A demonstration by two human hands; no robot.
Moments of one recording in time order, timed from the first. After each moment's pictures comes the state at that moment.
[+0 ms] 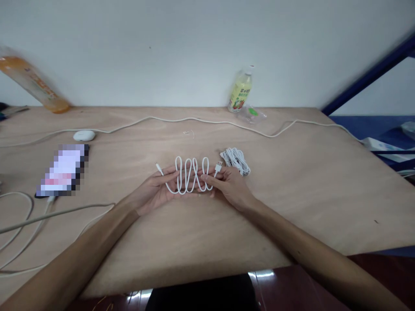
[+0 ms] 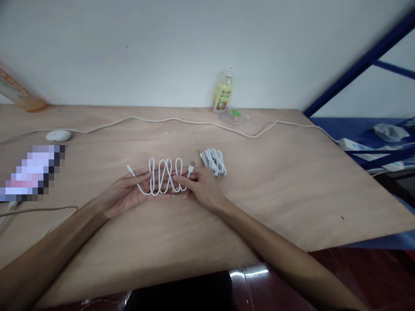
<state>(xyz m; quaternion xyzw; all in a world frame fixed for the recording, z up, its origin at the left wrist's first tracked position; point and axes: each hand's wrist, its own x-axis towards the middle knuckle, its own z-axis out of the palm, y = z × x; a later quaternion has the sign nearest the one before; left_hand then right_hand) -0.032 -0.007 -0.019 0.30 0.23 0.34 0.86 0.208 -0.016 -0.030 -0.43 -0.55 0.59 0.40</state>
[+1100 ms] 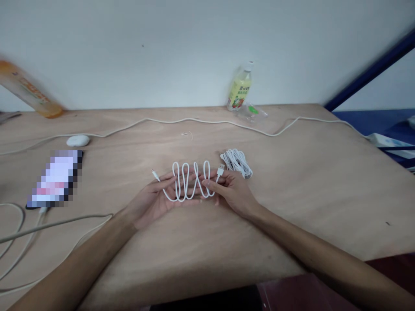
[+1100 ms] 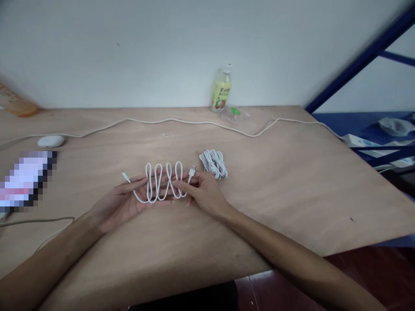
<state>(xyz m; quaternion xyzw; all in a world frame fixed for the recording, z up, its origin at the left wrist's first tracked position) -0.030 -0.013 -0.019 0.24 0.27 0.34 0.87 0.209 -0.021 -0.033 -0.44 -0.53 0.60 0.41</state>
